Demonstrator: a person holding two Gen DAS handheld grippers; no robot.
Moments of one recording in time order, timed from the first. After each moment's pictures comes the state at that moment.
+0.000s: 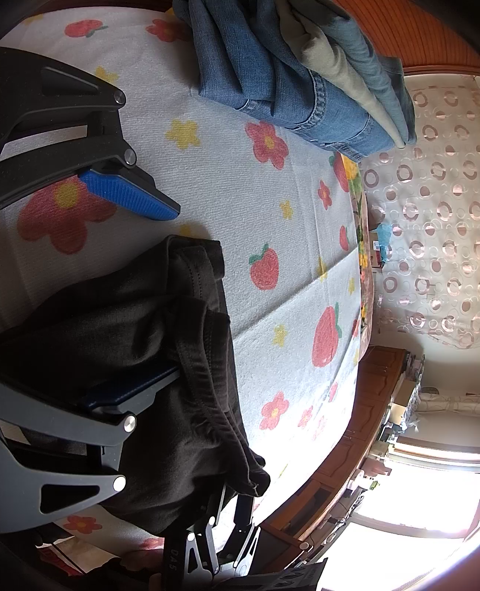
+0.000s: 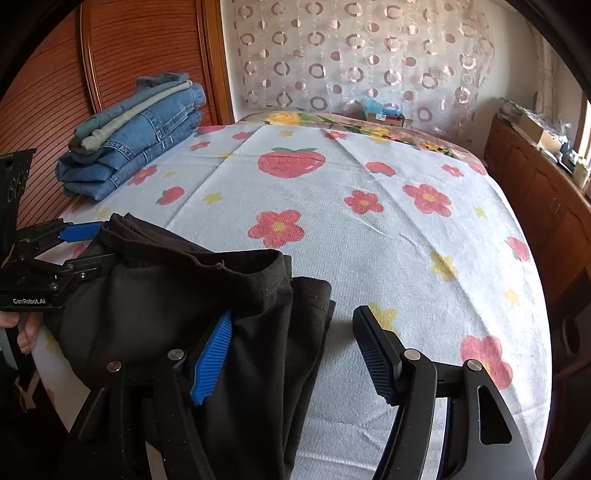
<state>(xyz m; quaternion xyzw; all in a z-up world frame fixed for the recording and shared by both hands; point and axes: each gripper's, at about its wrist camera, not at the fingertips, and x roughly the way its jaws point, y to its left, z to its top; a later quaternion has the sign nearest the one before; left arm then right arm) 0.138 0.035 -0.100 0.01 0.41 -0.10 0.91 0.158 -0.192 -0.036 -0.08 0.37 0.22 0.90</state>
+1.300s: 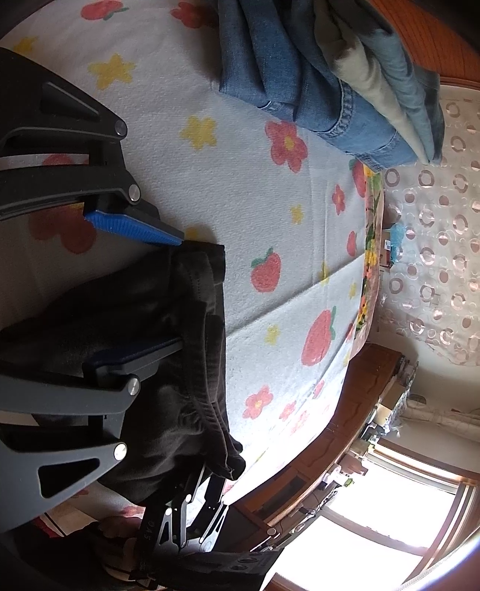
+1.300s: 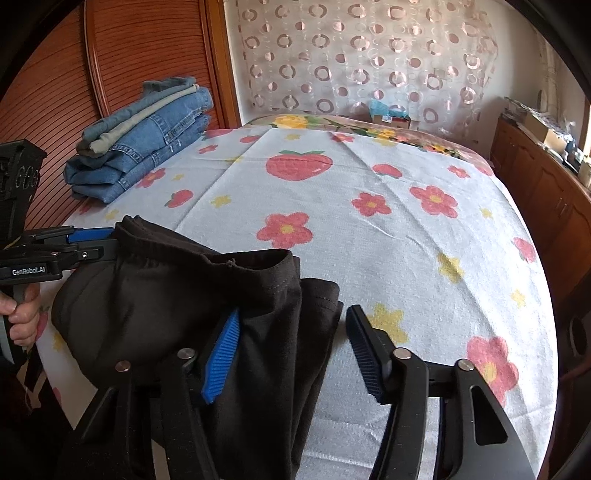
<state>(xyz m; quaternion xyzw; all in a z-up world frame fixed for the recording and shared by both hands) 0.138 0.056 -0.094 -0.06 0.43 -0.12 0.89 0.154 -0.195 -0.036 -0.07 0.36 0.24 0.90</state>
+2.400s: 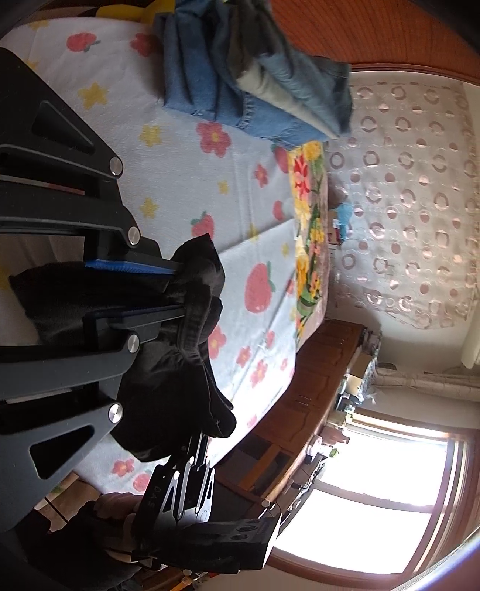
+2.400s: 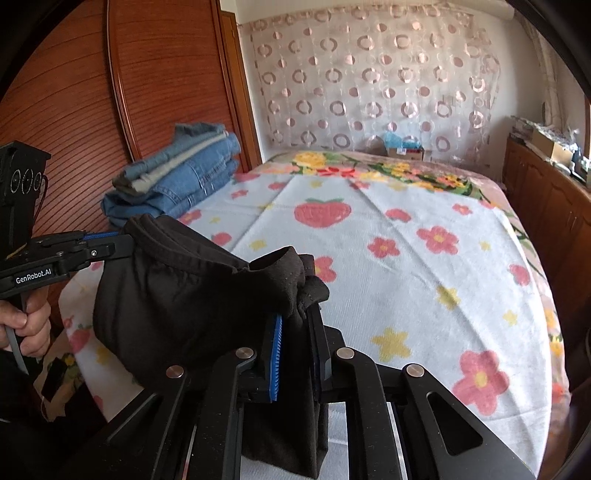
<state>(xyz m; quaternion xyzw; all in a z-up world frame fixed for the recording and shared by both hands) 0.103 0.028 -0.030 -0.03 0.33 -0.15 0.93 0.116 -0.204 -0.008 -0.03 0.30 0.27 0.92</state>
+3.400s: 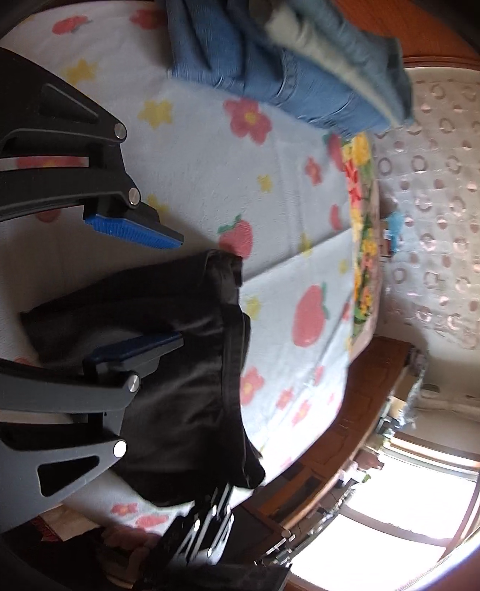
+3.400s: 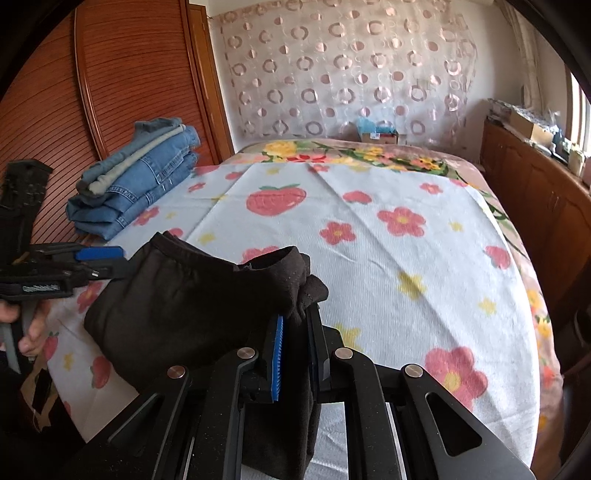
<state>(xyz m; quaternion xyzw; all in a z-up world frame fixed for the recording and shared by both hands) 0.168 0.024 -0.085 -0.03 0.44 -0.13 0.89 0.149 -0.207 -0.029 -0.02 0.33 0.23 0.92</state>
